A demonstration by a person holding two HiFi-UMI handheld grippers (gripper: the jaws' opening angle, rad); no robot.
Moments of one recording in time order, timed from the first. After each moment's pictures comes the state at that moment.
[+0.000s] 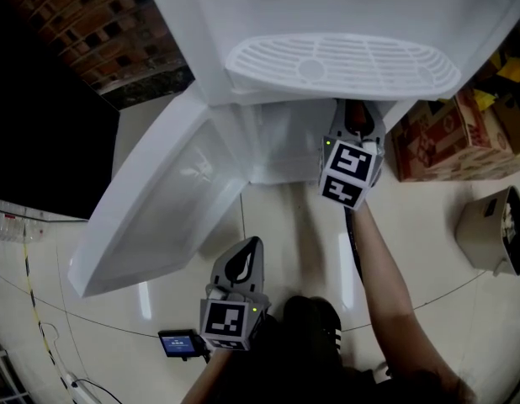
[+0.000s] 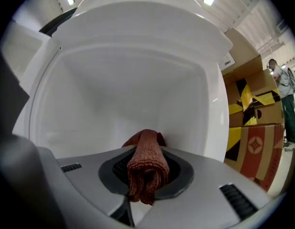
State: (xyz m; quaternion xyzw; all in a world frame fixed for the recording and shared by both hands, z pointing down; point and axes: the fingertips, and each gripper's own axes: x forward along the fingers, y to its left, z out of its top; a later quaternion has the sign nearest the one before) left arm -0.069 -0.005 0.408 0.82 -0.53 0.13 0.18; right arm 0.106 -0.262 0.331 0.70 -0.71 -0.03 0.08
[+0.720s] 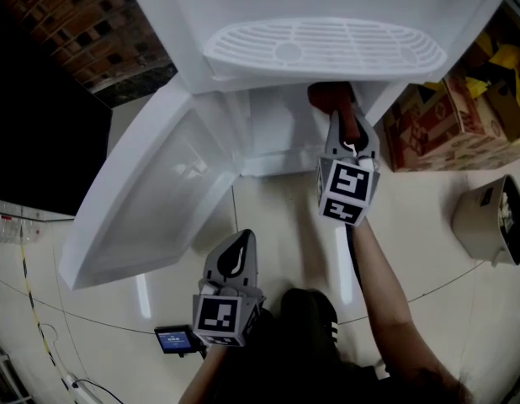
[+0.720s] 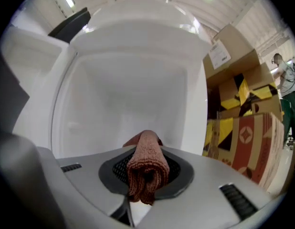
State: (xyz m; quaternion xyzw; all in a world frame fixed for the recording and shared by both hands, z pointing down) left arm -0.063 -0.007 0.394 0.81 -0.55 0.11 0.19; right arm 0.111 -0.222 0.353 0.67 -0.73 -0.02 0.09
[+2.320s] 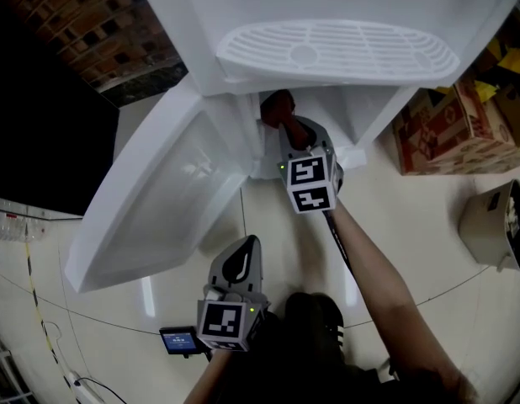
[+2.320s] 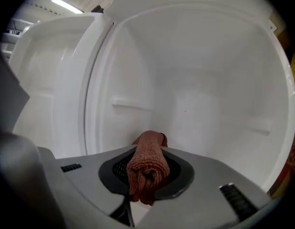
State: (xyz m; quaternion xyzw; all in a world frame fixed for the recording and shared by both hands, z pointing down) left arm -0.070 -0.001 0.398 0.80 -0.55 0.11 0.20; right arm -0.017 -0.239 0.424 0.51 -0.85 0.02 0.17
